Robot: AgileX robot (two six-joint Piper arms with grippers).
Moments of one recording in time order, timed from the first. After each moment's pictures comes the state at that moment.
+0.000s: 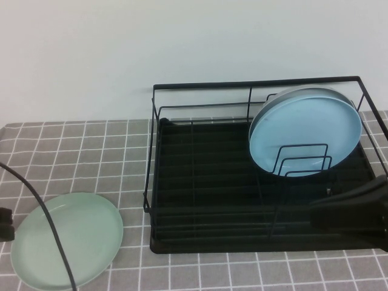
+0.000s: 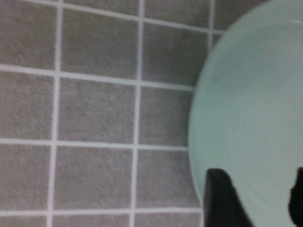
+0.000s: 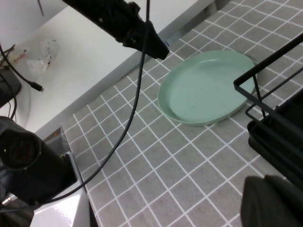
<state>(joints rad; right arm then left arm) 0.19 1.07 -0.73 1.24 1.01 -1.21 0.38 1.46 -0.79 -0.62 0.66 0.62</state>
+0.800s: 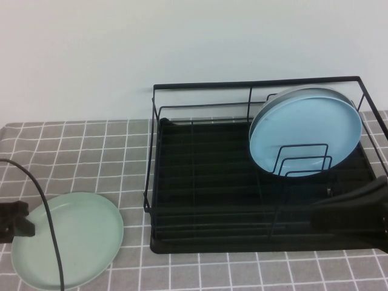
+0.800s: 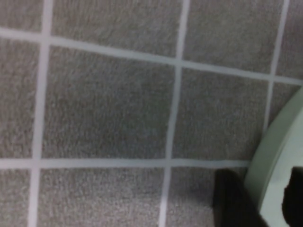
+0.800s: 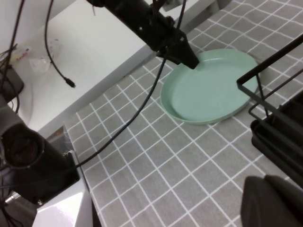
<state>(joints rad) 0.19 1.07 -0.73 1.24 1.02 -1.21 0.38 1.82 -0.94 -0.80 0.68 0.79</state>
